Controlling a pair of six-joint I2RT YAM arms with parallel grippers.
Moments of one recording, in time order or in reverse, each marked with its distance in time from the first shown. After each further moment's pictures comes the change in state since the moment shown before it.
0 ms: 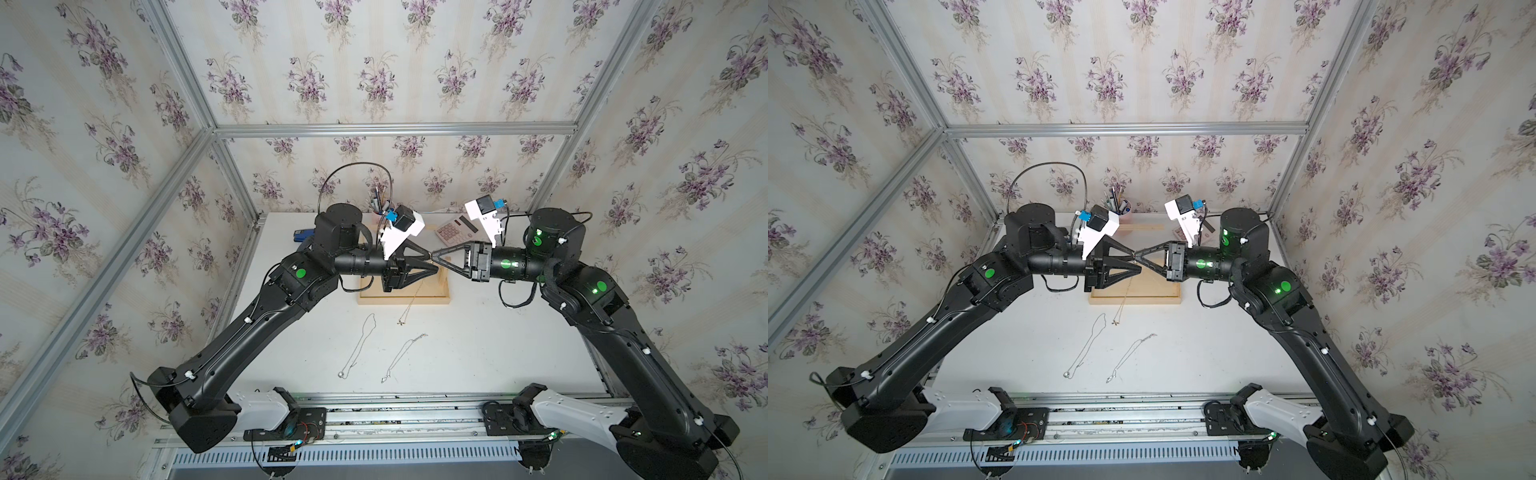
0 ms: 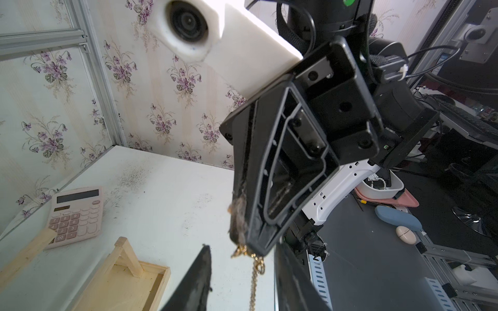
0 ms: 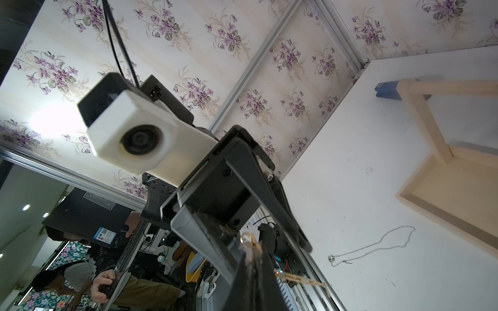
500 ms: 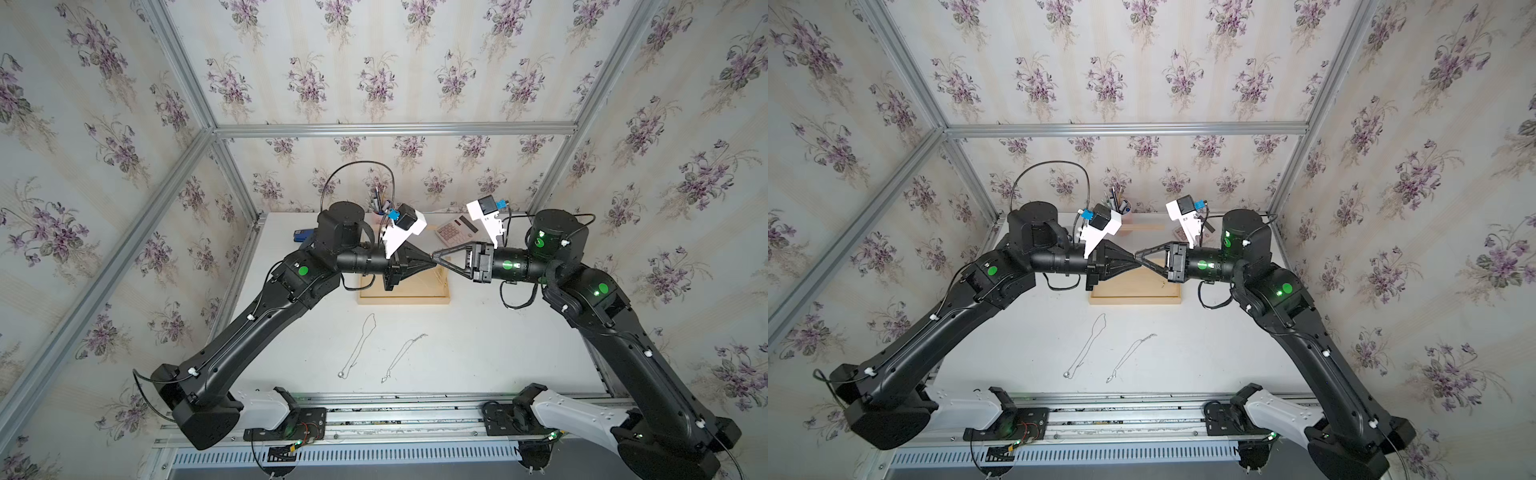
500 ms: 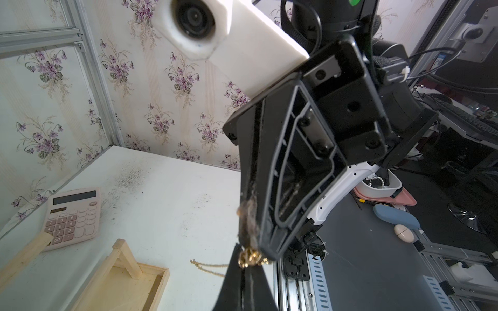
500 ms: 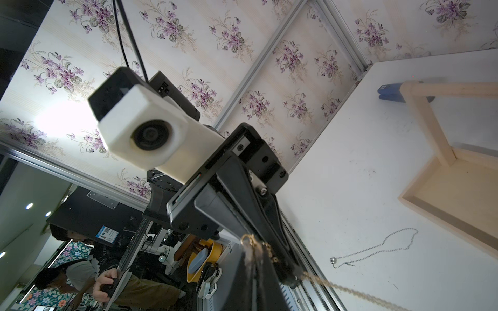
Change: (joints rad) left arm 0.000 0.016 0.016 -0.008 0.010 0.005; right arm 0.000 -0.012 -0.013 0.014 -0.006 0.007
